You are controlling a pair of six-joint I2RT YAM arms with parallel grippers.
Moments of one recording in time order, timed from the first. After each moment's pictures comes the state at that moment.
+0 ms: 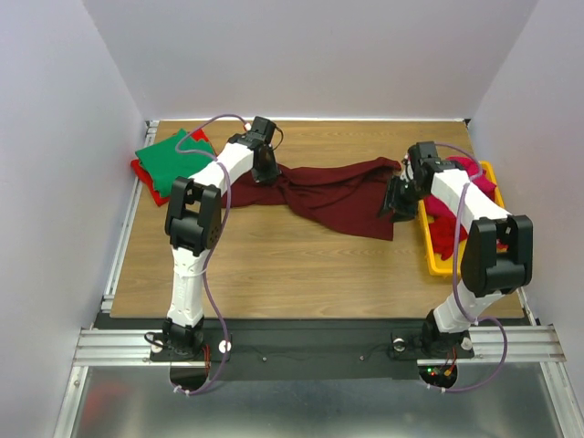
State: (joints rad) left arm -0.38 2.19 1.84 -0.67 -0.02 -0.56; right arm 0.09 1.67 1.29 -0.82 -0.30 0.38
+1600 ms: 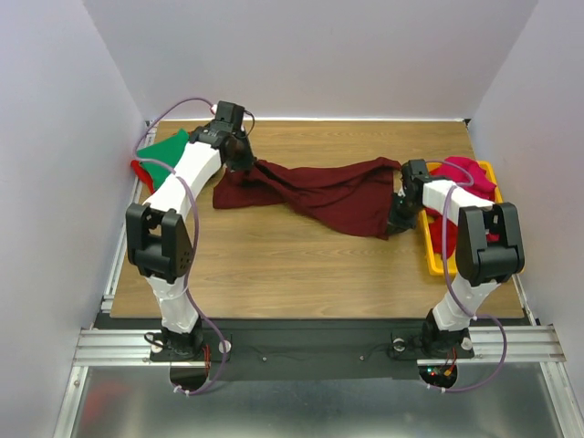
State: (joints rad) left arm -0.30 1.85 1.70 -0.73 -0.02 -0.53; right arm 0.09 1.76 1.09 -0.64 -0.14 0.40
